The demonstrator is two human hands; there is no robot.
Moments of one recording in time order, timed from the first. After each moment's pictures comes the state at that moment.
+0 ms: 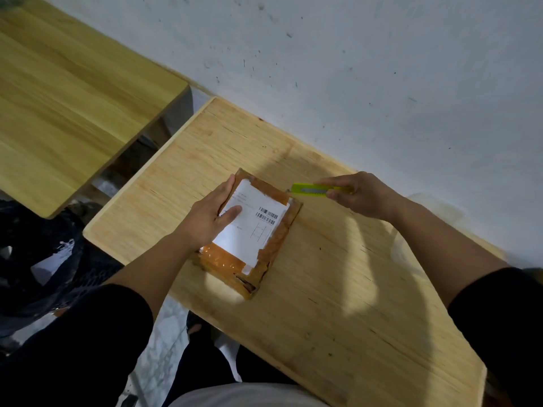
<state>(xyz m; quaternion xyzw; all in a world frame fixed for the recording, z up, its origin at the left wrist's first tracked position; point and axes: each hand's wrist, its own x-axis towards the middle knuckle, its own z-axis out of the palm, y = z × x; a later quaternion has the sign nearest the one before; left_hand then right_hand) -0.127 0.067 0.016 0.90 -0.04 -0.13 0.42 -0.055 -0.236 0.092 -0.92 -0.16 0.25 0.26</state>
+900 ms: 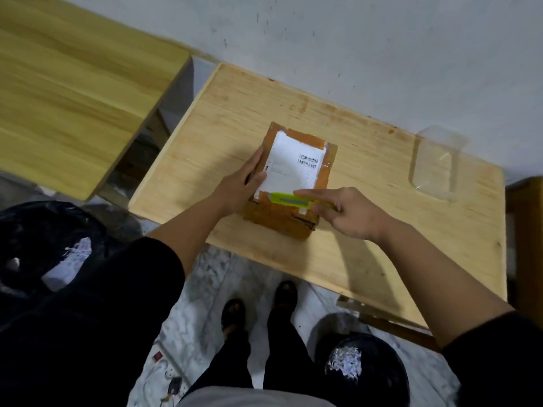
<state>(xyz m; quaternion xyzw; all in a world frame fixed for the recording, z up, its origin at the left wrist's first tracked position) -0.156 0.113 0.014 0.84 -0.08 -0.23 0.48 -0.214 -0.115 0.082 -0.91 -0.12 0.23 0.33</state>
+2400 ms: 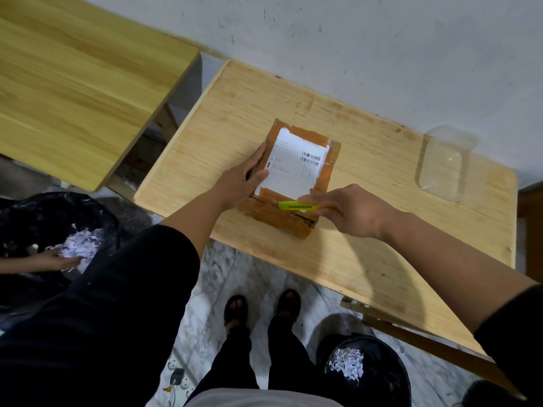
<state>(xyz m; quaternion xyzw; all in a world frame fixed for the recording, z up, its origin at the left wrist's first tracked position) -0.157 0.112 0.015 0.86 -0.10 -0.22 0.45 -0.209 -0.128 0.082 -0.93 -0.21 0.23 0.22</state>
